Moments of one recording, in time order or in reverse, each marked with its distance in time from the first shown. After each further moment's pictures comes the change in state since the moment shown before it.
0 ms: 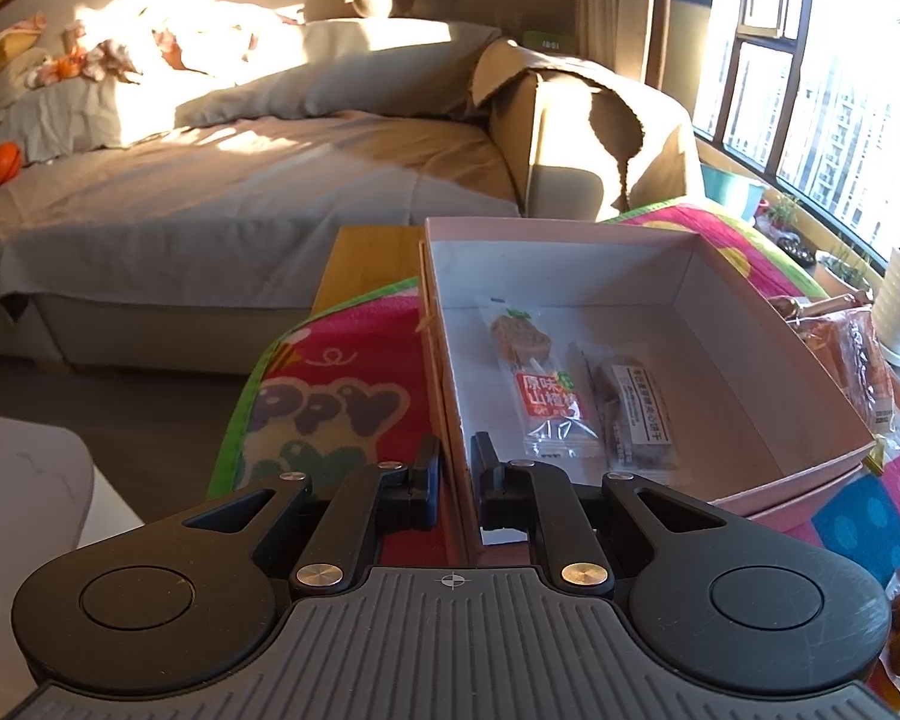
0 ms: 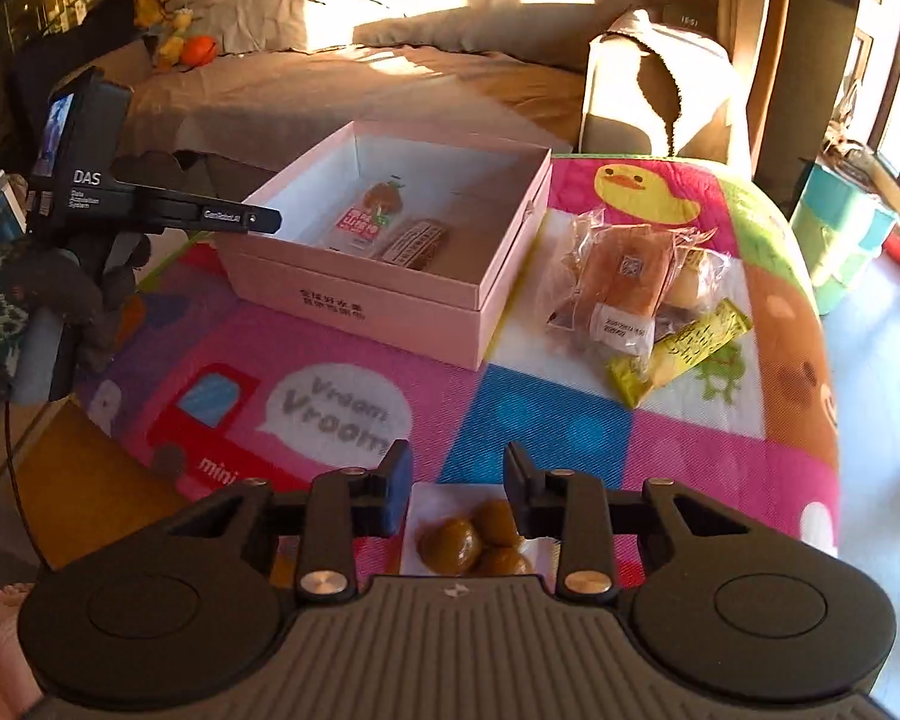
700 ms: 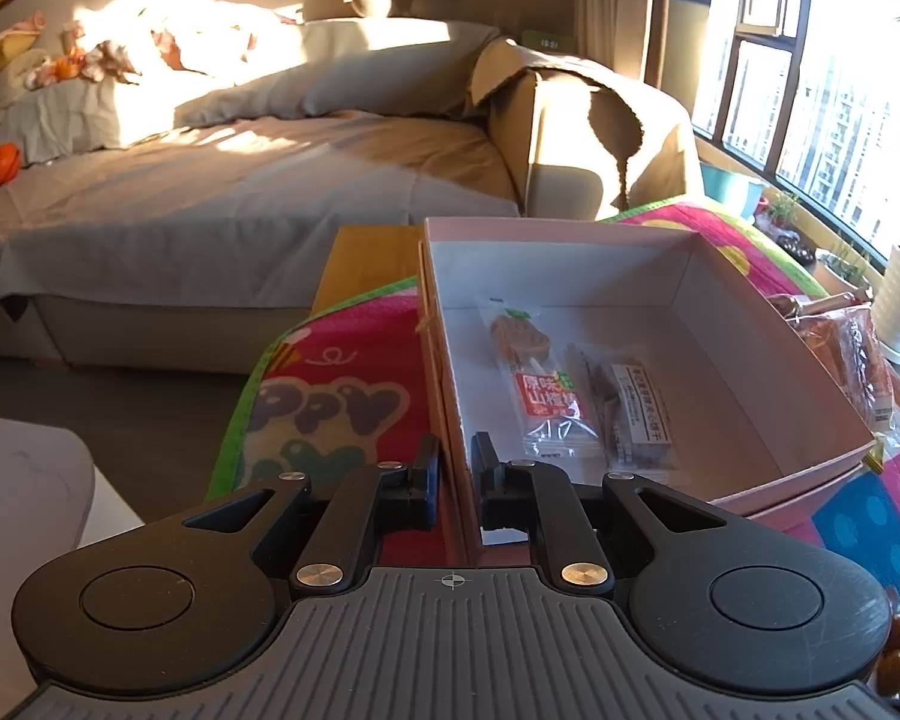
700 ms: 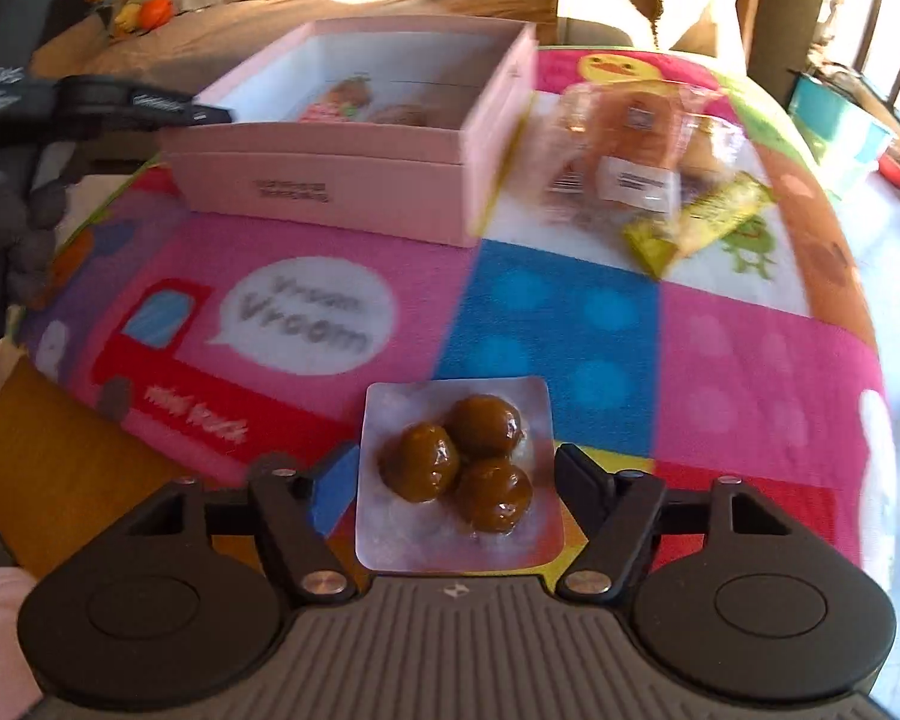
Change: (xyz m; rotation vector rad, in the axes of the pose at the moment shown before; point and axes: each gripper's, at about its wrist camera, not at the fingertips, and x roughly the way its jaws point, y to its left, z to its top) left arm 0.001 -0.001 -0.001 0.002 -0.001 -0.002; right arm 0.045 0.008 -0.034 0.055 0.114 0.012
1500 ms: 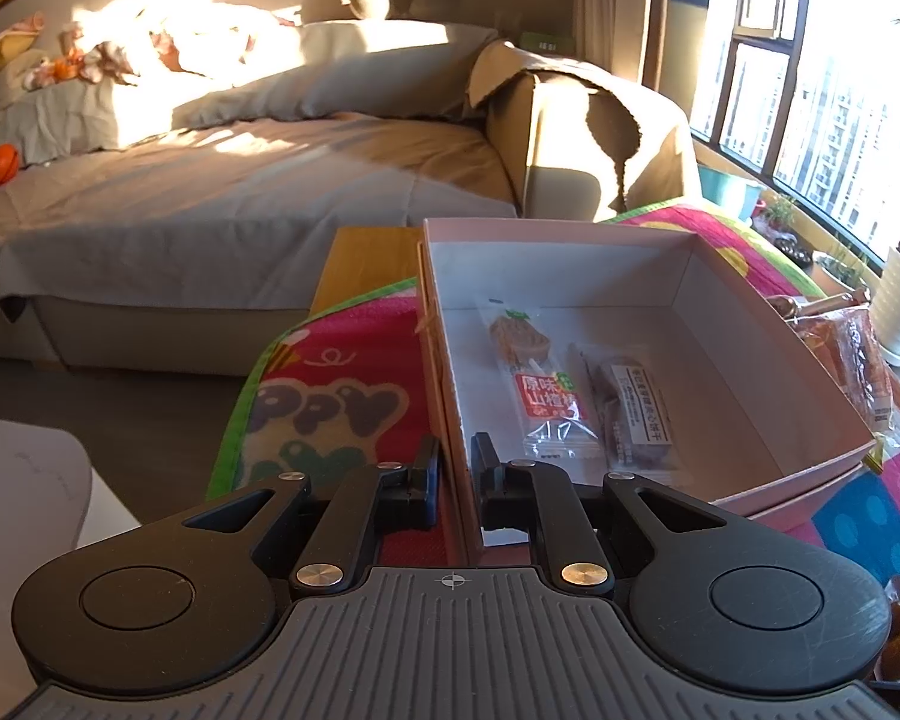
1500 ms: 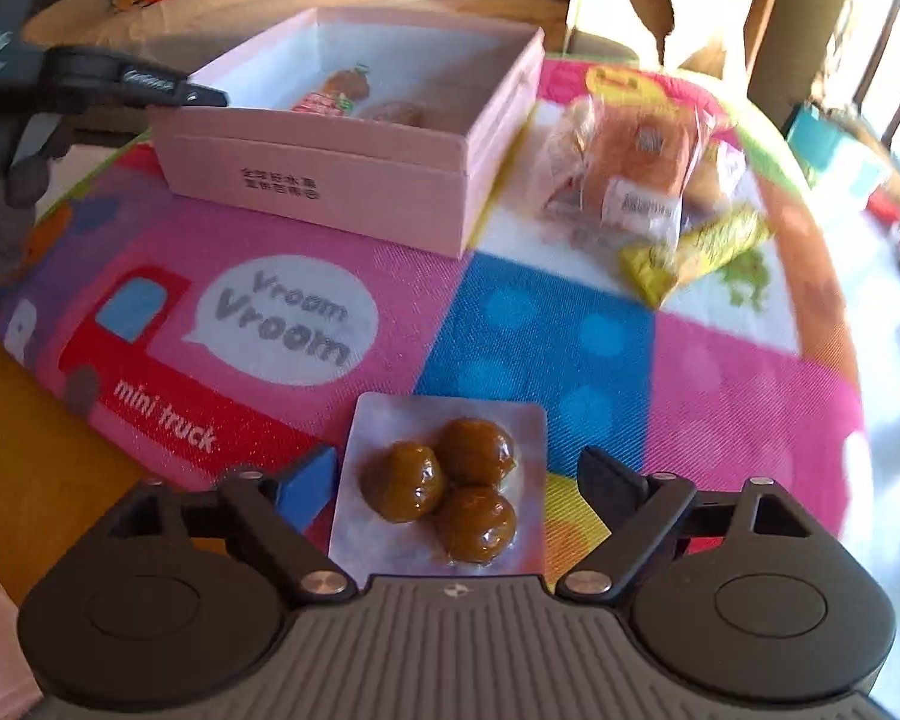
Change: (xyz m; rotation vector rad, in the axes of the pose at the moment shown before) left arm 0.000 0.000 -0.001 0.002 -0.004 -0.002; right arm 0.014 -0.010 0.013 -0.005 0.006 -0.036
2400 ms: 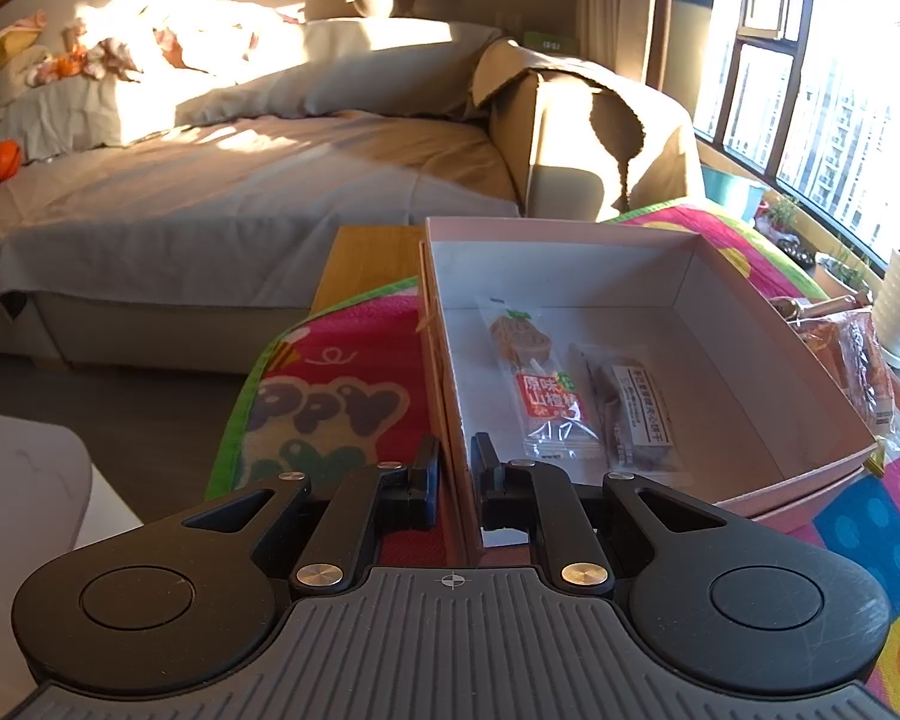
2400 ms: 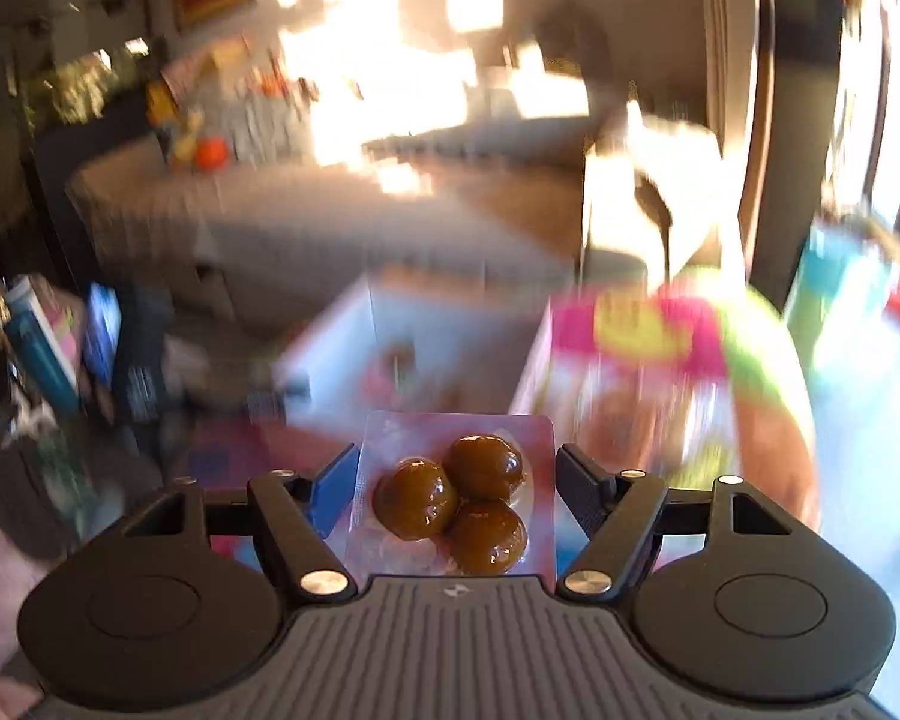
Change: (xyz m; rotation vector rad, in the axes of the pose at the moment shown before) left arm 0.001 -0.001 0.000 -0.003 0.003 0.006; right arm -0.135 0.008 0.082 -0.060 -0.429 0.064
